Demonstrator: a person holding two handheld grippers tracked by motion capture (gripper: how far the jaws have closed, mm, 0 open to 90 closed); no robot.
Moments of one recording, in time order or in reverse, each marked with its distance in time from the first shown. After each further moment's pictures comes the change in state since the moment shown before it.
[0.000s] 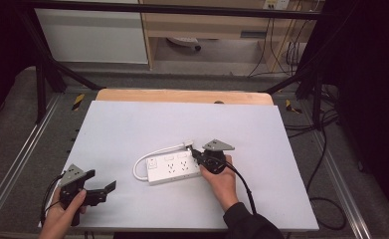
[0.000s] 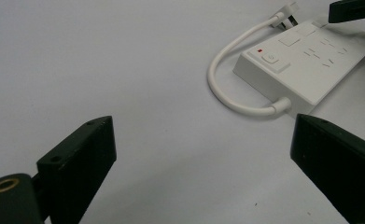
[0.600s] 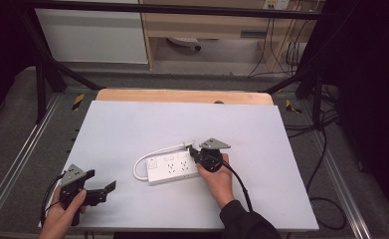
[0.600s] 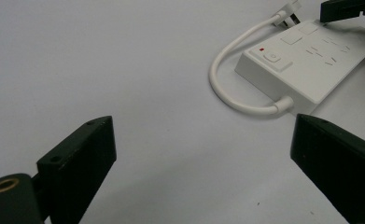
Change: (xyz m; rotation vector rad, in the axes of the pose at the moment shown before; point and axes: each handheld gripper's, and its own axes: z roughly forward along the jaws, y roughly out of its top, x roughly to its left) left arm 0.000 0.000 0.000 0.005 0.008 0.008; right arm 0.002 0.002 0.012 0.006 -0.012 -0.005
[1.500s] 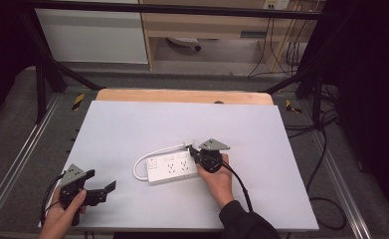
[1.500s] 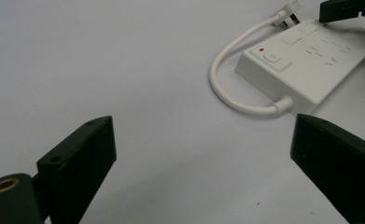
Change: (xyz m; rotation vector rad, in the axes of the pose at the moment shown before) left arm 0.000 0.000 0.000 -0.003 0.000 0.001; right arm 0.001 -0.002 0.000 -0.012 -0.017 -0.021
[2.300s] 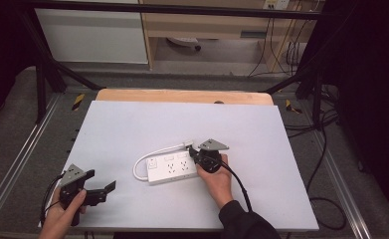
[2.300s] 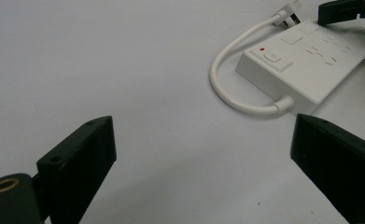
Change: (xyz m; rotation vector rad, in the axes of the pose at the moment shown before) left arm 0.001 0.000 0.000 0.003 -0.001 -0.003; right arm 0.001 -0.001 0.003 0.008 0.006 -0.002
